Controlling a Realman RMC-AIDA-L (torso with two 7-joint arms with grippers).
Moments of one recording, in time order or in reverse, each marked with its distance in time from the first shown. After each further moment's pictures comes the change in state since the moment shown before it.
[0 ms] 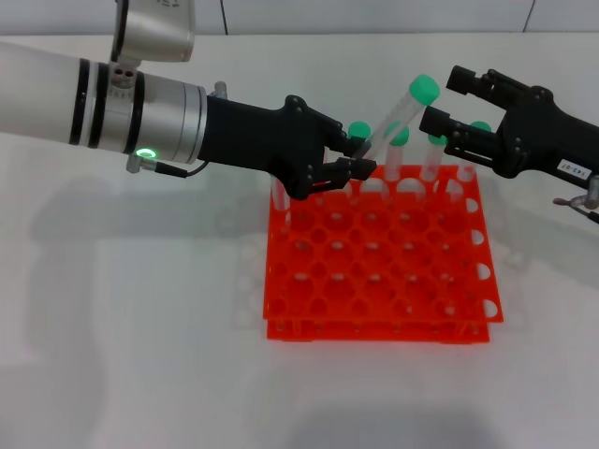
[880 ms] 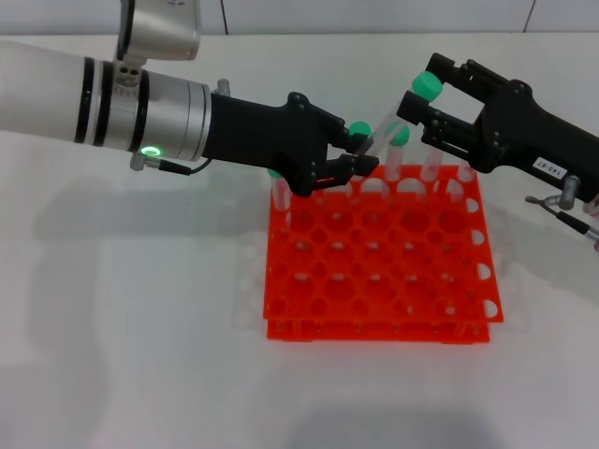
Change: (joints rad) left arm -0.004 -0.005 -0.001 0.000 0.000 -0.018 0.002; right arm 0.064 0.002 -0.113 0.188 0.206 -0.047 -0.136
